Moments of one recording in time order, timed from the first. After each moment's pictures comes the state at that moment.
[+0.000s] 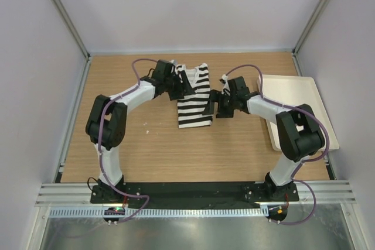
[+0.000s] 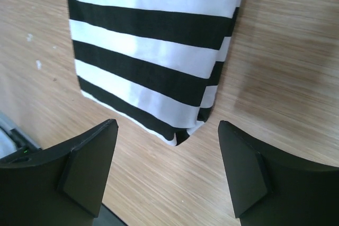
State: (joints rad) left arm -0.45 1.92 1.38 -0.24 0.32 -0.71; right arm 0.37 1.71 1.02 -0.24 -0.39 0.47
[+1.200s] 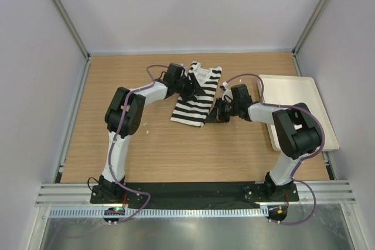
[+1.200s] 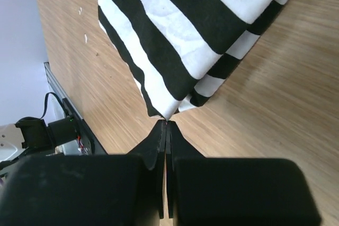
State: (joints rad) left arm -0.48 2.24 1.57 -0.07 0.44 -0.86; right arm 0.34 1.75 0.85 0.06 -0.68 0.57
